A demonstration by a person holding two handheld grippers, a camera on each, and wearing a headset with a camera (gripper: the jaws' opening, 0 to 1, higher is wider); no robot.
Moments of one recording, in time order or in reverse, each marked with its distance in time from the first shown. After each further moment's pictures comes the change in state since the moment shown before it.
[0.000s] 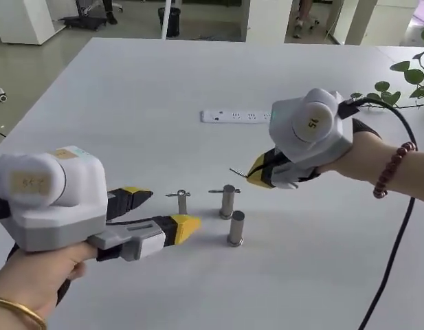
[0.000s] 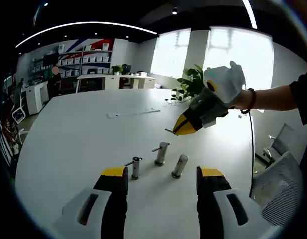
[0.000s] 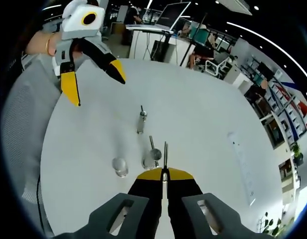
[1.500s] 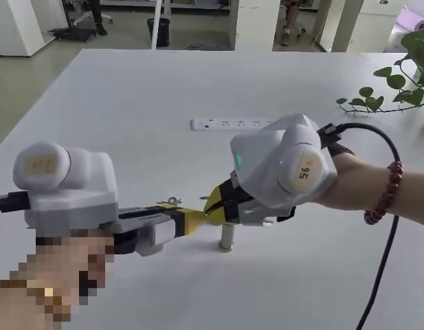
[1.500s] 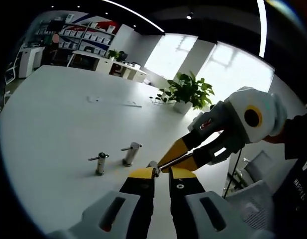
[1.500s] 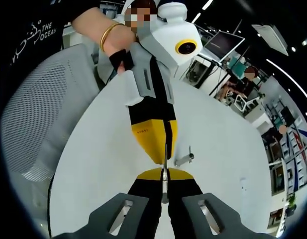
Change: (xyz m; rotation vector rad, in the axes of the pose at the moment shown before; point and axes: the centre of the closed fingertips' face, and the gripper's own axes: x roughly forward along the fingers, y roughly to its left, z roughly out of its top) left arm 0.018 -0.043 0.005 -0.244 0.021 -0.186; right arm -0.013 0.077 0.058 -0.313 -0.121 0.132
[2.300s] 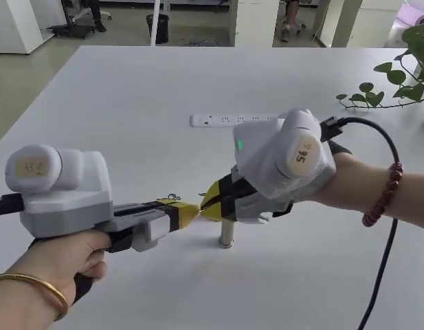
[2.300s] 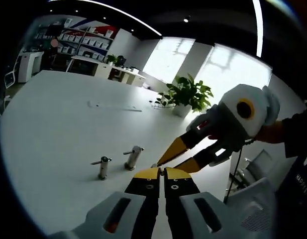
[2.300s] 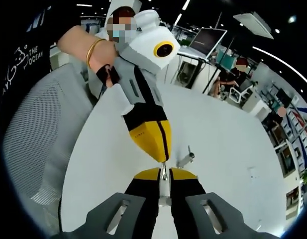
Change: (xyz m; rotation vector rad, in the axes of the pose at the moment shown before) left arm -0.003 0.001 0.003 0.042 -0.035 0.000; right arm -0.002 -0.002 0.003 0.242 -0.084 -0.011
